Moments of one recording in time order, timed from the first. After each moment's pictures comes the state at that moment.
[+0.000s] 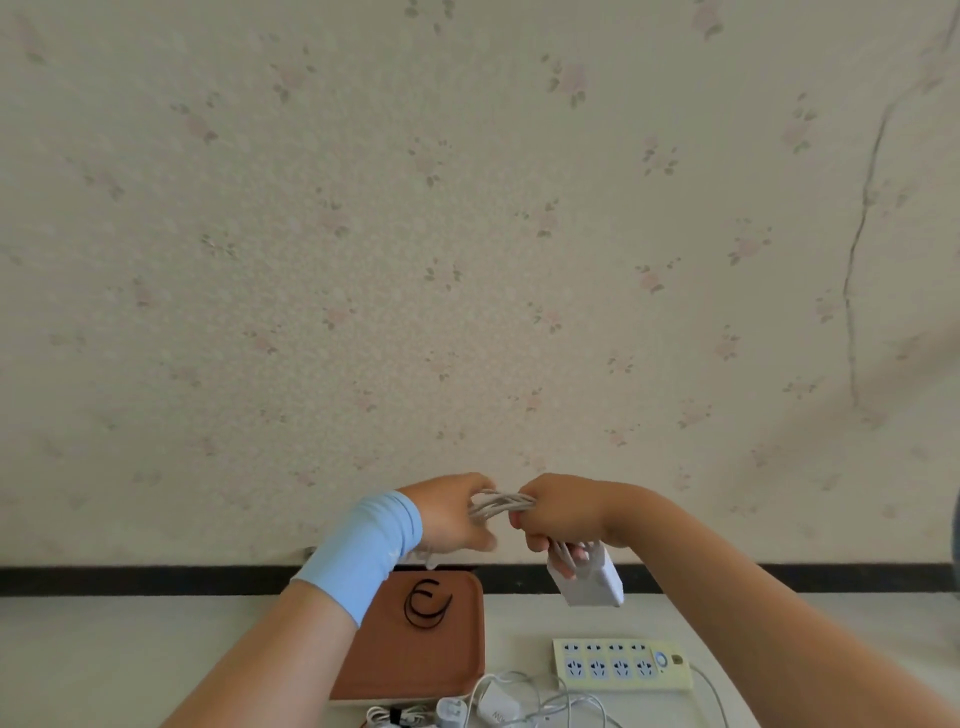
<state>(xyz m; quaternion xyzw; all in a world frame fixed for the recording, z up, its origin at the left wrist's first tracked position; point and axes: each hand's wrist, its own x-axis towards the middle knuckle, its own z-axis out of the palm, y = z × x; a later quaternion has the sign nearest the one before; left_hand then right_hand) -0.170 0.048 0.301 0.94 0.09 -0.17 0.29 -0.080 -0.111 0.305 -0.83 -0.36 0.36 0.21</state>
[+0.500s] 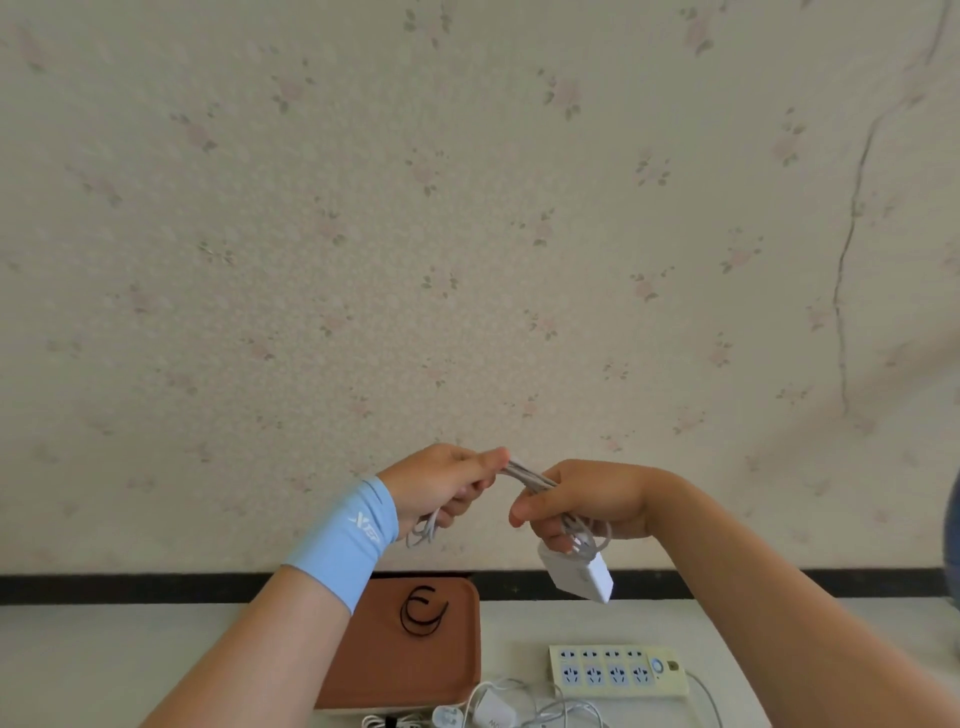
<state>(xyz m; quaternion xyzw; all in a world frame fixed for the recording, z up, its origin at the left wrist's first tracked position) -0.167 0.055 0.319 0.77 0.10 -0.07 0.62 -0.061 -0.134 0.323 -0.71 -0.36 0.49 0.37</state>
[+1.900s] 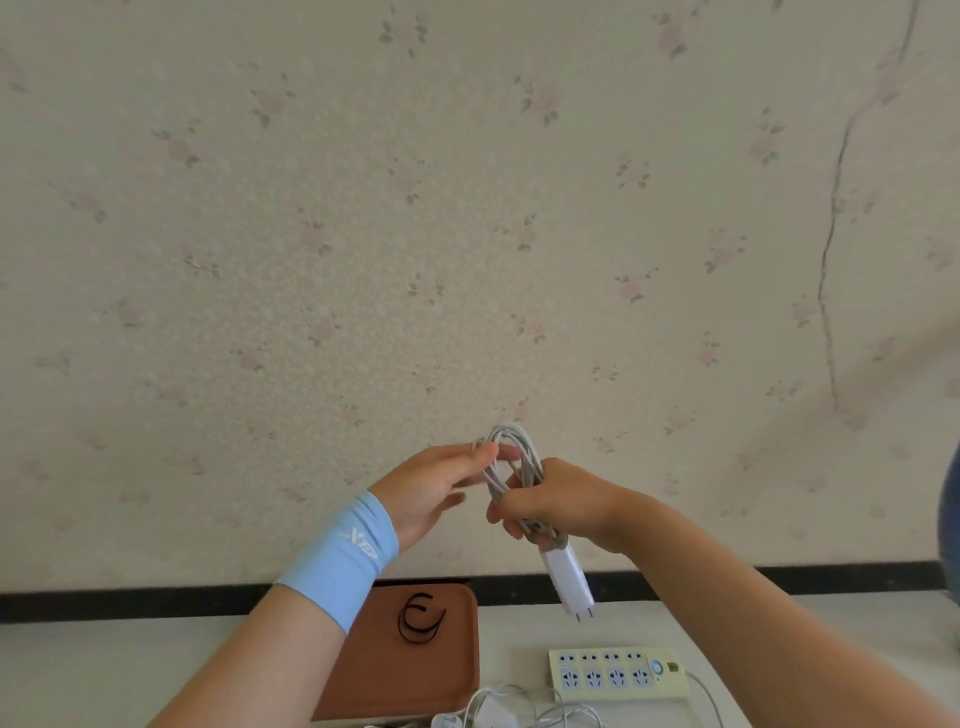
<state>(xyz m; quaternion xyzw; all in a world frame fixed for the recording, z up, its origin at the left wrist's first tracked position) -0.172 0.037 0.316 0.74 0.08 -0.01 0.67 -0.081 -0.125 0.318 -0.78 -0.34 0.33 0.41</state>
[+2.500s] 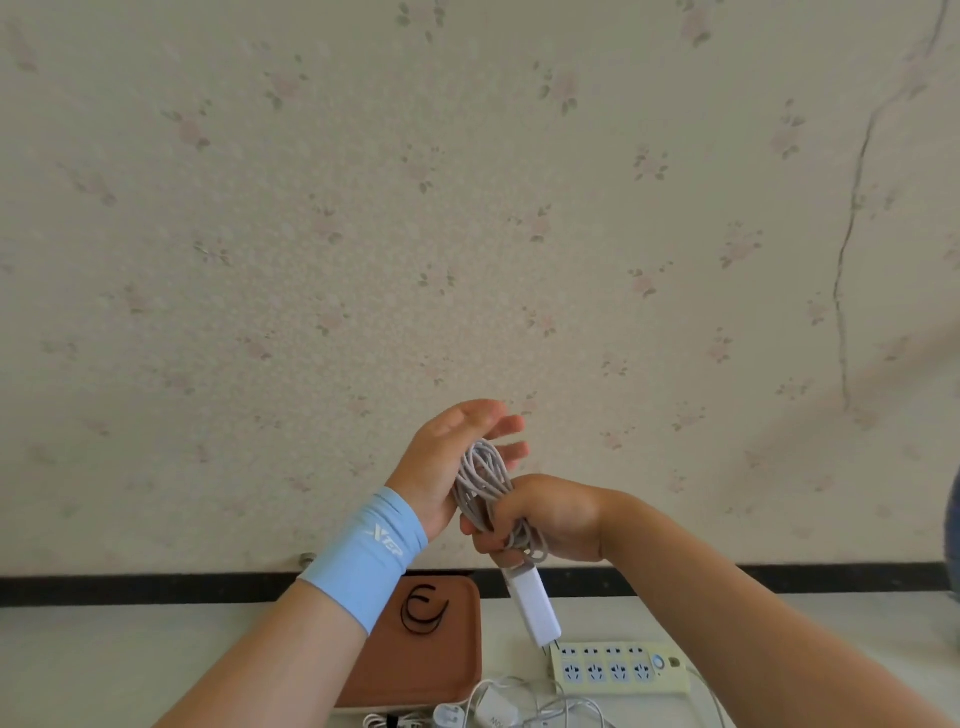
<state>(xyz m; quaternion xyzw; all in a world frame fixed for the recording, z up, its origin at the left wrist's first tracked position) -0.167 0.025 0.326 0.53 0.08 0.10 0.84 -0.092 -0.099 0.301 -0.60 -0.34 0.54 0.48</state>
